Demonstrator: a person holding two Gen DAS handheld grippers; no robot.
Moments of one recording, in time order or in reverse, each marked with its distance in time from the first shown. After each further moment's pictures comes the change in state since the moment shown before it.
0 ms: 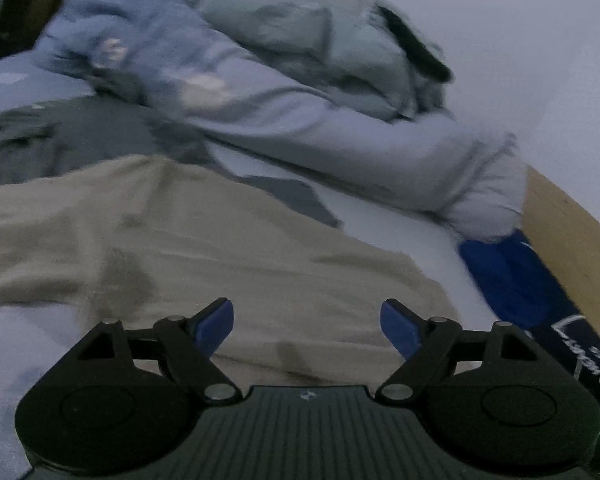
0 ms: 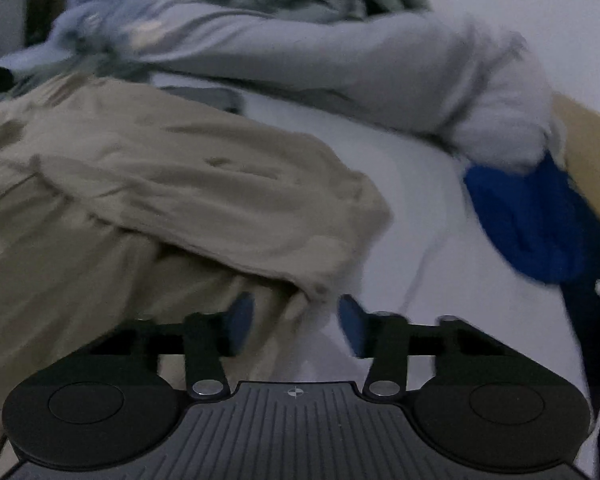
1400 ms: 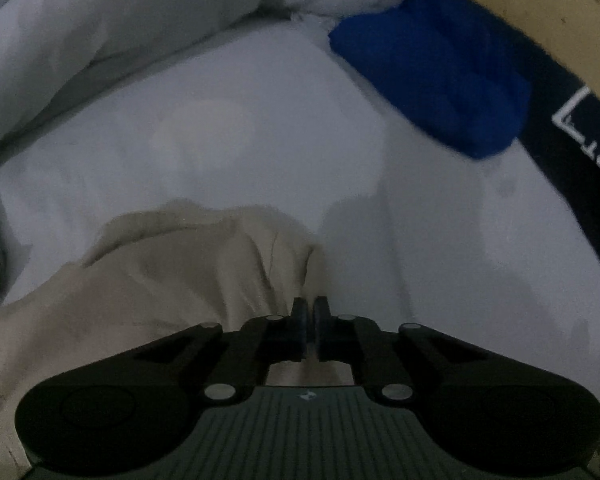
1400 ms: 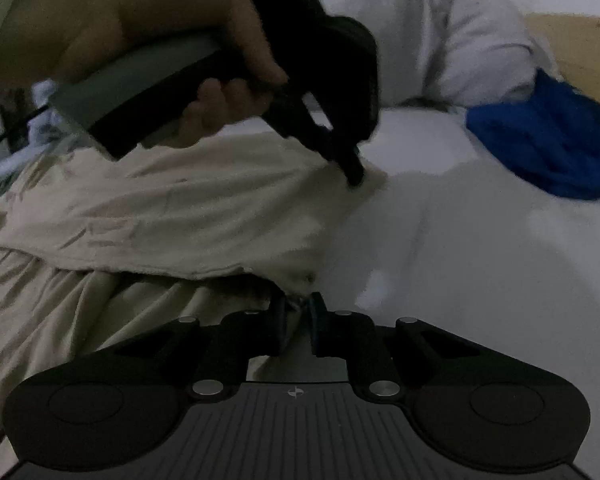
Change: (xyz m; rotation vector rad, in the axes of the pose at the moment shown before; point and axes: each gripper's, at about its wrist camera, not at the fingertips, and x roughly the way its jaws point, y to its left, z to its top) left arm 0.311 -0.260 -0.012 0.532 0.583 -0.078; right arm 0.033 -0.049 -0.048 0.290 -0.106 0.156
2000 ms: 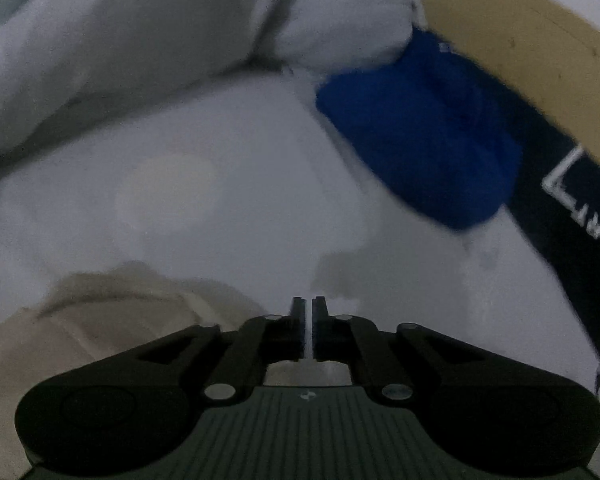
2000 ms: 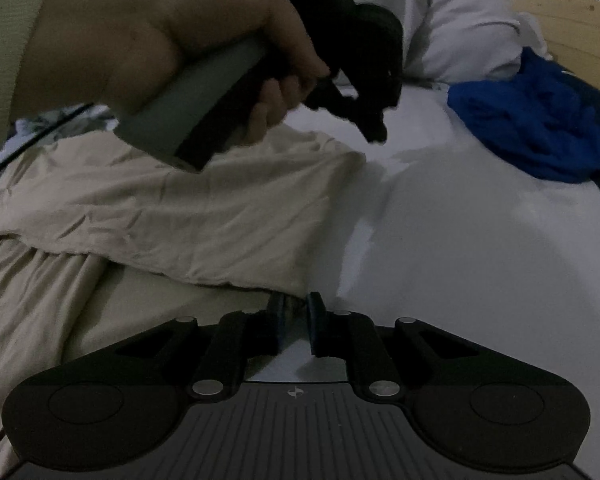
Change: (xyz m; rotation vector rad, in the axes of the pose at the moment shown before) left arm -0.019 -0.010 0.013 -0.064 -0.189 -0.029; right arm -0.006 -0.020 0.009 -0.003 0.088 -0.016
